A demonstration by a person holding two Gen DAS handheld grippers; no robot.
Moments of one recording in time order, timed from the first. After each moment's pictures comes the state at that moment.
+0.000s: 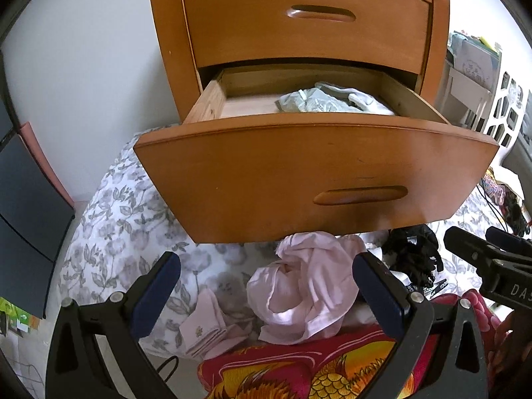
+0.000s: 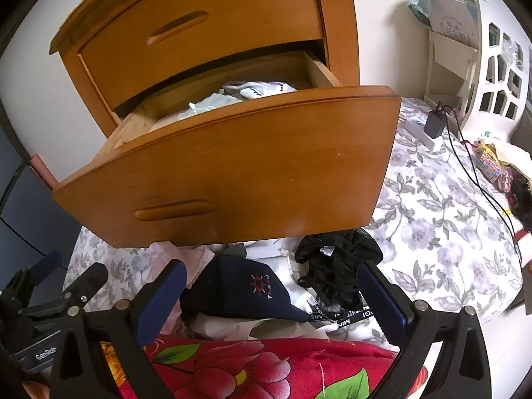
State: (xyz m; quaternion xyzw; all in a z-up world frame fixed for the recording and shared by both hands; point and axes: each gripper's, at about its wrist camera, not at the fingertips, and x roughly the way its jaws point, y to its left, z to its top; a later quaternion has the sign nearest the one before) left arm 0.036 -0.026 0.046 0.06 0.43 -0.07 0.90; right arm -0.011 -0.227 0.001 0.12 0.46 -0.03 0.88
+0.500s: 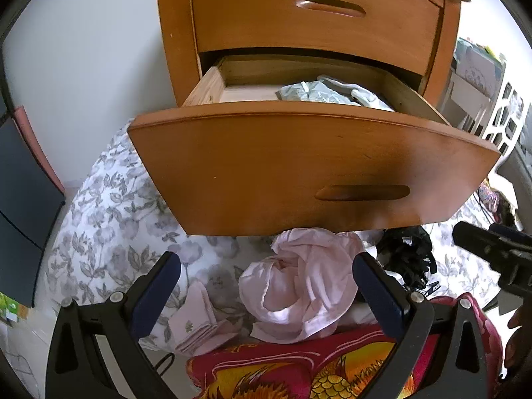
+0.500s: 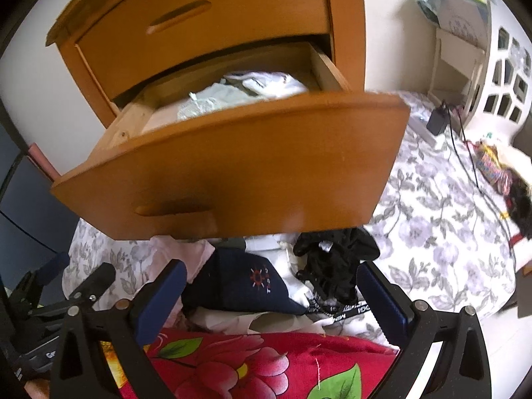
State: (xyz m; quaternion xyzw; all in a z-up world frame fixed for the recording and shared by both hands) left arm 0.043 -0.018 0.038 0.03 0.45 -0.08 0.89; right arm -0.001 -0.226 0.013 0.11 0.49 -0.02 0.86
